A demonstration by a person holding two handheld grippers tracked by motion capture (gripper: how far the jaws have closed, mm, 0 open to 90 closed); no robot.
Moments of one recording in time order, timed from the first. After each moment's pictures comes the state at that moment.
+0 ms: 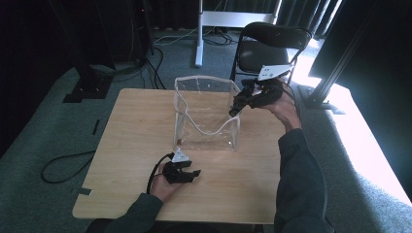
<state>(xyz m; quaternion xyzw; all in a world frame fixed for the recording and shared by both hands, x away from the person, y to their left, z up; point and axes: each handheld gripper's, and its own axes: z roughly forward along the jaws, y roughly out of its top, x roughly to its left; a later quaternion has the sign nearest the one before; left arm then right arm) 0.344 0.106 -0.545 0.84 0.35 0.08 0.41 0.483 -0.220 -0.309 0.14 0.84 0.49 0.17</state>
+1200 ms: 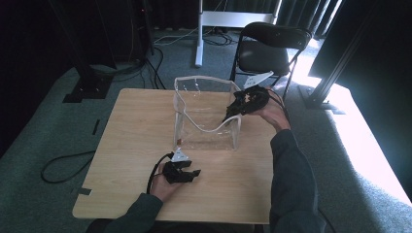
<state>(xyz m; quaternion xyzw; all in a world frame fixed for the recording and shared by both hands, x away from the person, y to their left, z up) 0.345 0.106 -0.545 0.83 0.36 0.08 0.41 0.515 -0.202 -0.364 0.18 0.88 0.43 0.11</state>
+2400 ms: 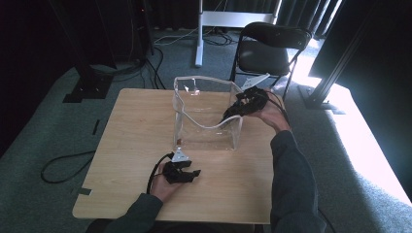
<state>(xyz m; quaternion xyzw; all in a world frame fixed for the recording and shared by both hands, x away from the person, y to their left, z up) 0.344 0.106 -0.545 0.83 0.36 0.08 0.41 0.516 -0.199 -0.373 0.21 0.89 0.39 0.14</state>
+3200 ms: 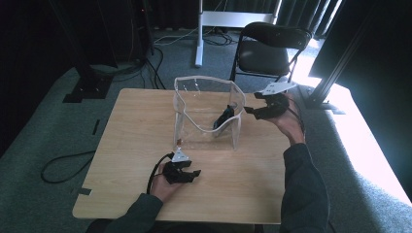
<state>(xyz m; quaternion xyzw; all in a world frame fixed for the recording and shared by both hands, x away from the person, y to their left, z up) 0.344 0.105 -0.545 0.83 0.36 0.08 0.41 0.470 -0.250 -0.360 0.24 0.84 0.43 0.23</state>
